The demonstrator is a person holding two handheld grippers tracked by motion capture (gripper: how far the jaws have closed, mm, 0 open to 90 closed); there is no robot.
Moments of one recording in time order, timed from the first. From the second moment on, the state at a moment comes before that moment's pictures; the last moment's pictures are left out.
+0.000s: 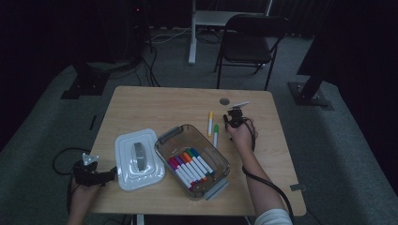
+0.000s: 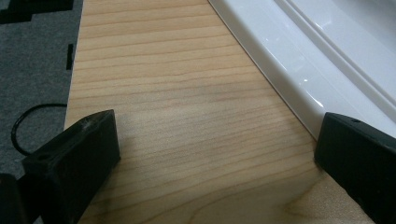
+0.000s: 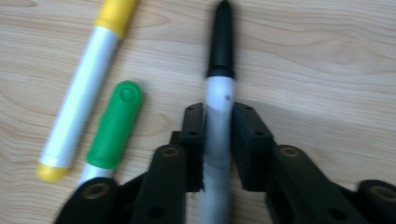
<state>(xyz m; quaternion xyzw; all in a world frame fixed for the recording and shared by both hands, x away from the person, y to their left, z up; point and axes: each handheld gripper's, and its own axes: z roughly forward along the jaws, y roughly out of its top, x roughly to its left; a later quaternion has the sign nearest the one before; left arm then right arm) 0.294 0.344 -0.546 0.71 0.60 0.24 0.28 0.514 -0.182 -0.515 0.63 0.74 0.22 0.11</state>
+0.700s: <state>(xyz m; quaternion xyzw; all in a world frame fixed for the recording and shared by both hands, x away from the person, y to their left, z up) 0.294 0.344 -0.546 0.71 0.60 0.24 0.28 0.489 -0.214 -0.485 0.63 0.71 0.29 0.06</state>
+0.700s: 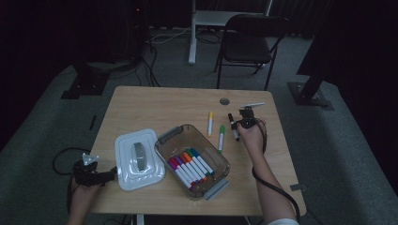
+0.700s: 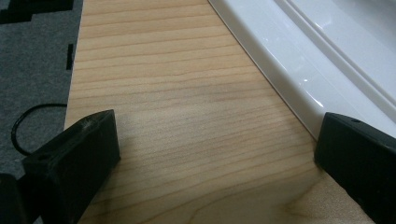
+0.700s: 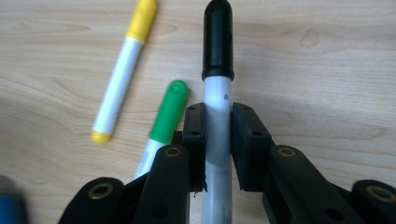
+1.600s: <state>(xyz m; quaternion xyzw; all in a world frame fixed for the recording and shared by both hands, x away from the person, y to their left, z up) 0.294 0.344 -0.546 0.71 0.60 0.24 0.28 0.399 -0.146 -0.379 0.46 0.78 0.41 0.03</state>
